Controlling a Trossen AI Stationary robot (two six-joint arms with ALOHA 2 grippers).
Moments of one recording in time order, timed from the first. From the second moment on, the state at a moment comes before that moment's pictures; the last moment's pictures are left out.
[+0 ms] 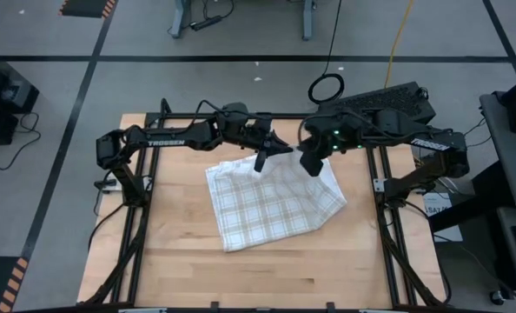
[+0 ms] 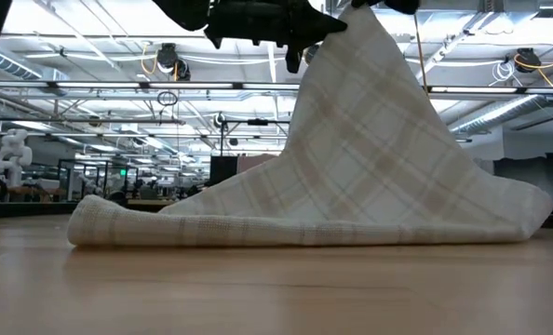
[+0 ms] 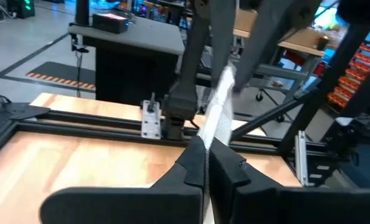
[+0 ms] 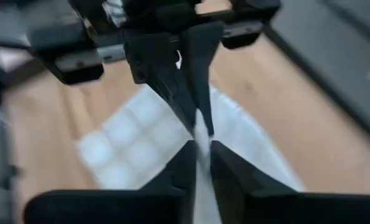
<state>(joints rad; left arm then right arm) 0.28 1.72 1.34 0.22 0.50 -0.14 -0.09 1.39 1.70 -1.09 0.13 0.45</state>
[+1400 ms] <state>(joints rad) 0.25 1.68 1.34 0.19 0.52 -0.10 -0.83 1.32 0.66 -0.49 -0.24 0.76</state>
